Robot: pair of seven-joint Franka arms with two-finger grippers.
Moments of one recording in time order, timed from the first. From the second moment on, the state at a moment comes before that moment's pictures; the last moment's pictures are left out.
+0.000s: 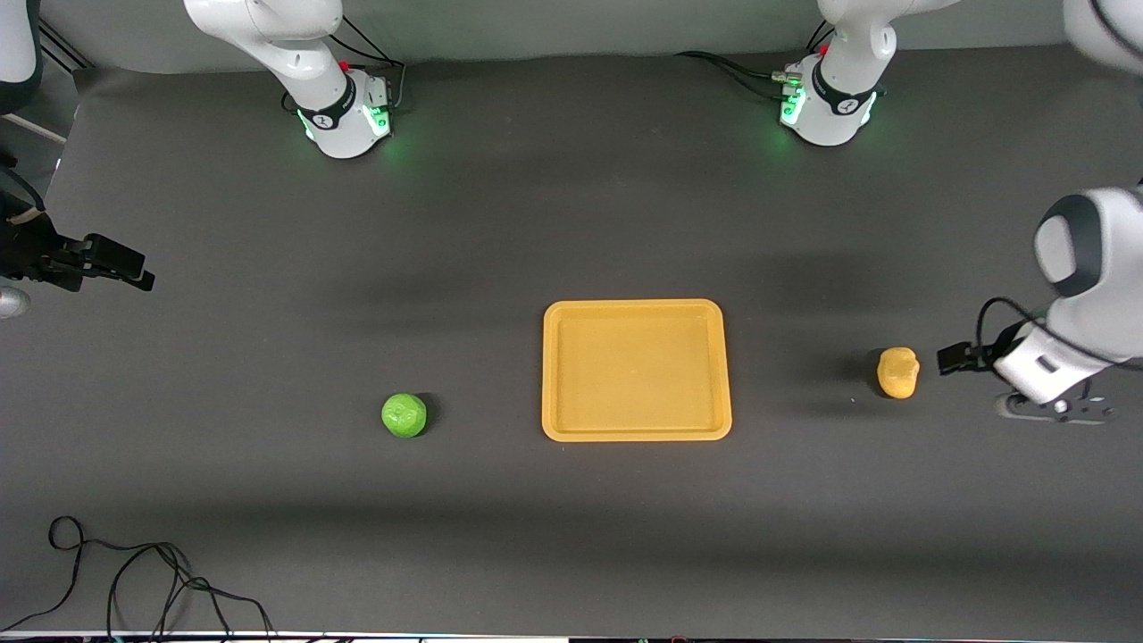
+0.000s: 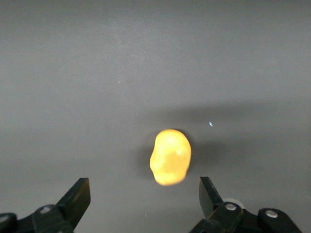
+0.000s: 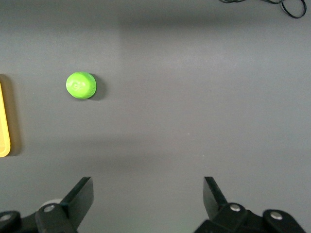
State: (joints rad) left arm 0.19 0.34 -0.12 -1.84 0.10 2.15 0.12; right arm -0.05 0.03 -0.01 -1.60 0.02 1.60 -0.02
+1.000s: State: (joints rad) left arm 0.22 0.43 -0.11 -2.03 0.11 2.48 0.12; right arm -0.05 0.03 -0.01 -1.60 0.02 1.60 -0.02
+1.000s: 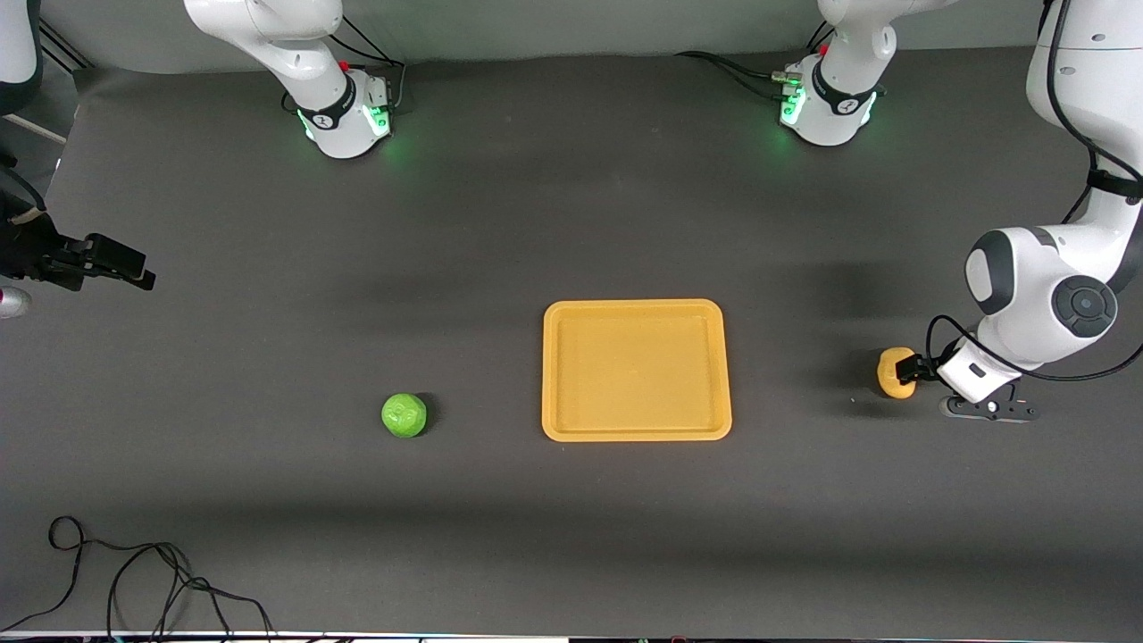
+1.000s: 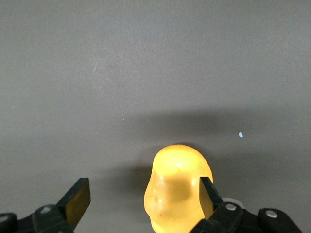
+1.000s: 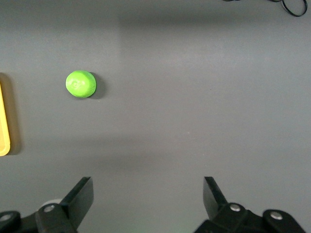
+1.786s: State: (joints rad) left arm 0.22 0.45 -0.13 -2.06 0.08 2.49 0.09; right arm -0.05 0.03 -0.01 -1.60 0.02 1.60 -0.03
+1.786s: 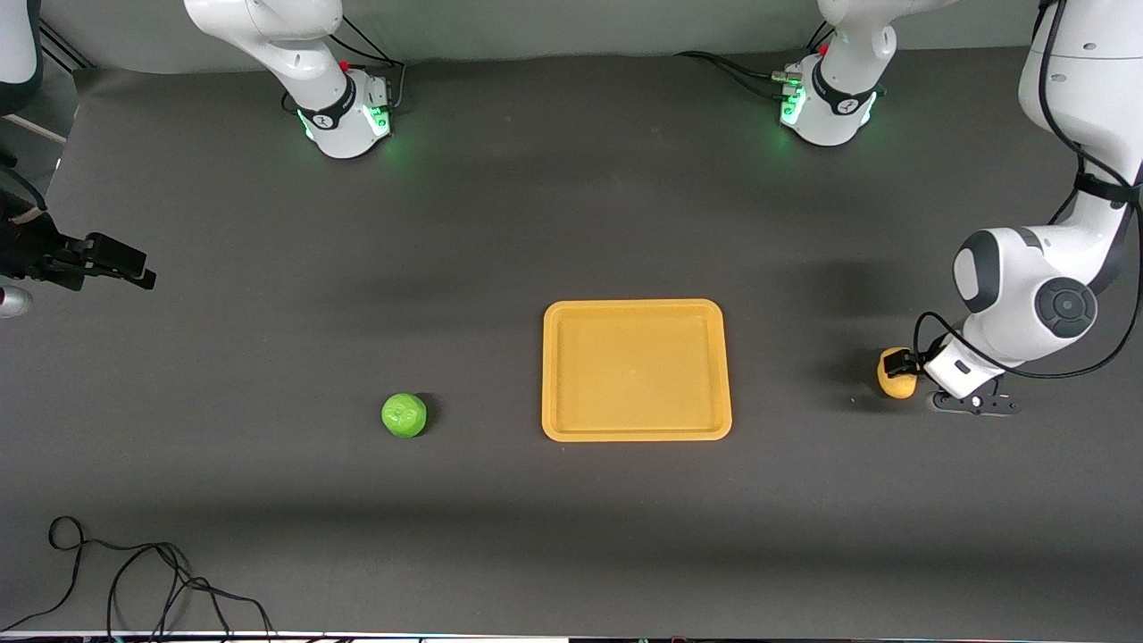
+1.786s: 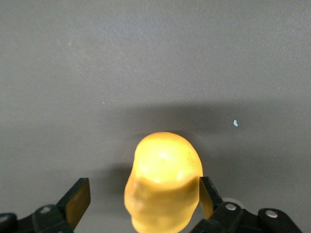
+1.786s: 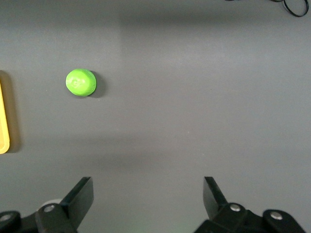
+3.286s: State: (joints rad) left arm 0.20 0.20 -0.40 -1.69 0.03 1.81 -0.03; right arm -0.05 0.03 -0.02 -1.60 0.02 1.59 -0.04
